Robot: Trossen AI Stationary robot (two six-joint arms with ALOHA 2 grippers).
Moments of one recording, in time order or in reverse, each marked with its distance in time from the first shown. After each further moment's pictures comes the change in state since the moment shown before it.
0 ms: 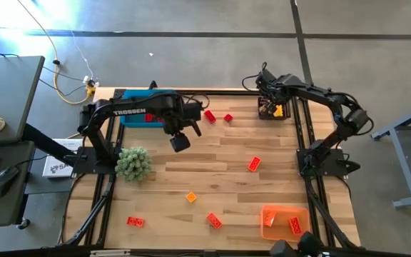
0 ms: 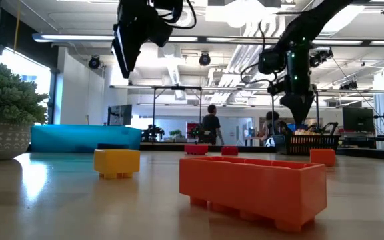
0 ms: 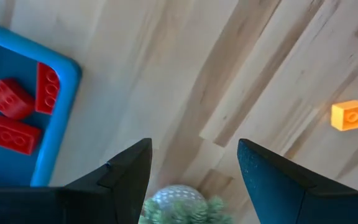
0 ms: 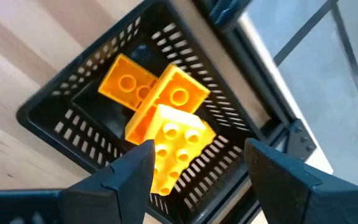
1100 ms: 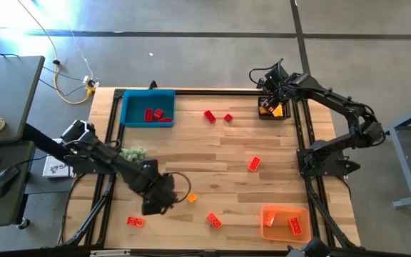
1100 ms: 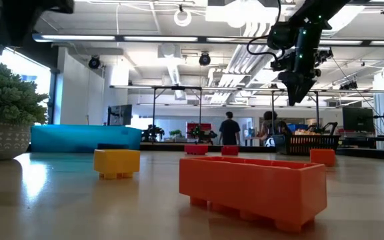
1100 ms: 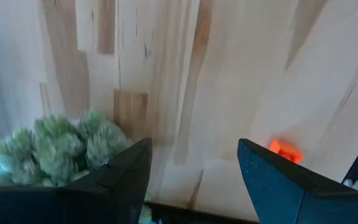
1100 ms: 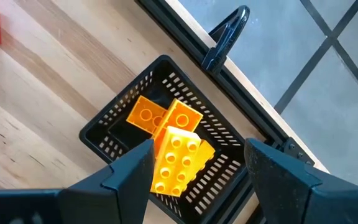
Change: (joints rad) left arm -0.752 -0.068 -0.182 0.022 -0.068 -0.418; right arm 0.002 -0.194 0.000 0.030 -0.091 0.032
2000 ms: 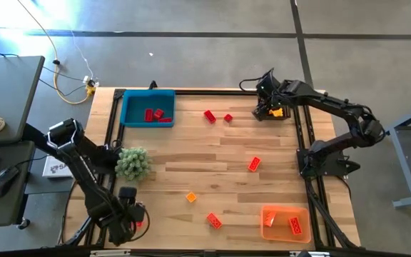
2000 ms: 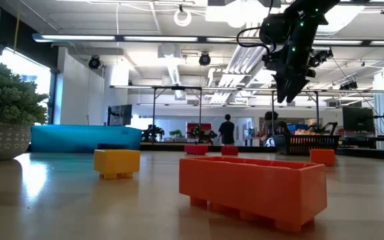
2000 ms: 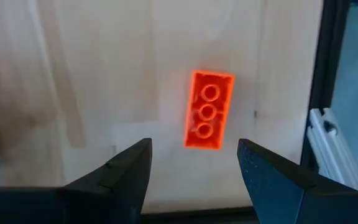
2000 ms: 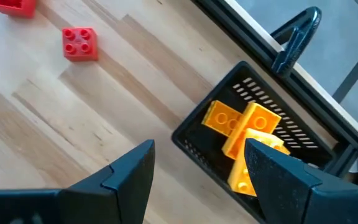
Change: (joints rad) left arm -0.450 -0.117 -0.365 0.423 0.021 -0.256; right arm 0.173 0.000 0.000 -0.007 -0.078 0.234
